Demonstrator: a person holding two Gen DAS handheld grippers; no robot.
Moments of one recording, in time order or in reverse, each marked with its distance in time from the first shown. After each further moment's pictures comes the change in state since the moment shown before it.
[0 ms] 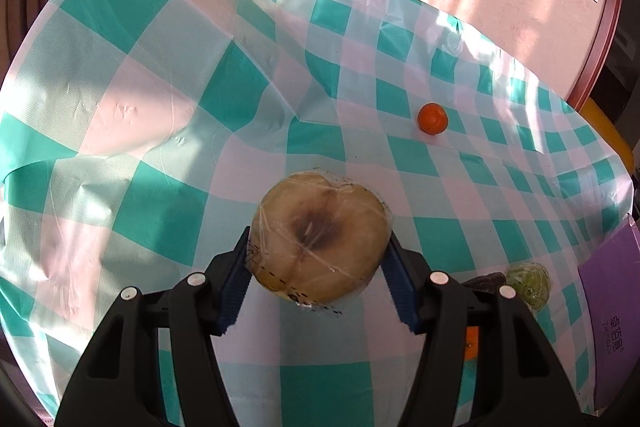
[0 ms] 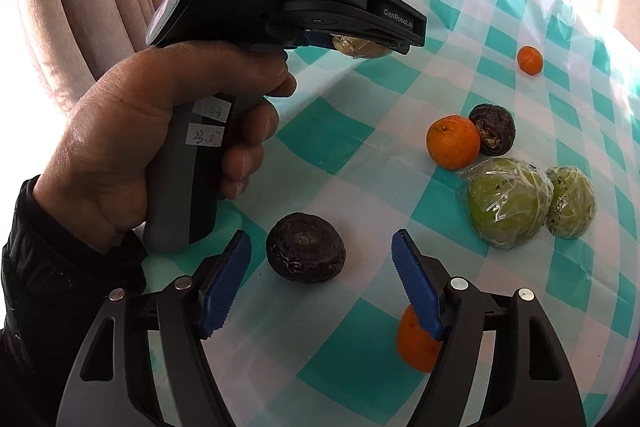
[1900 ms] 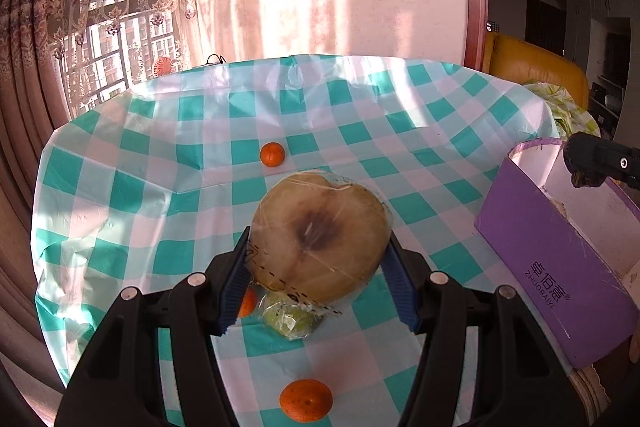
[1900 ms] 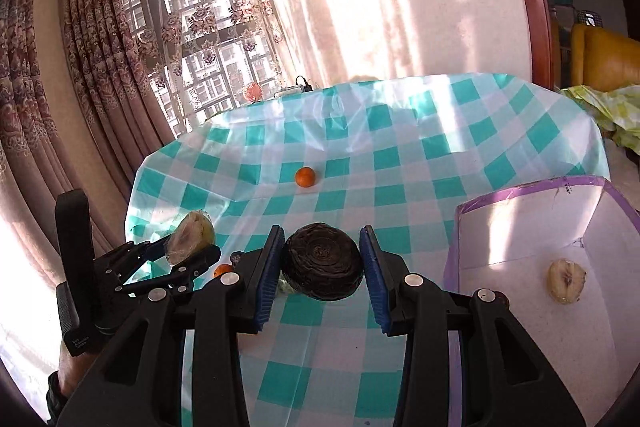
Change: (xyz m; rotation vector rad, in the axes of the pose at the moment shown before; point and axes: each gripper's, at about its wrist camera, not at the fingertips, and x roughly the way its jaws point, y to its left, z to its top) left arm -0.124 -0.205 -0.049 0.368 -0.151 -0.072; right arm -0.256 -0.191 -0.063 0.457 -0.492 -0.243
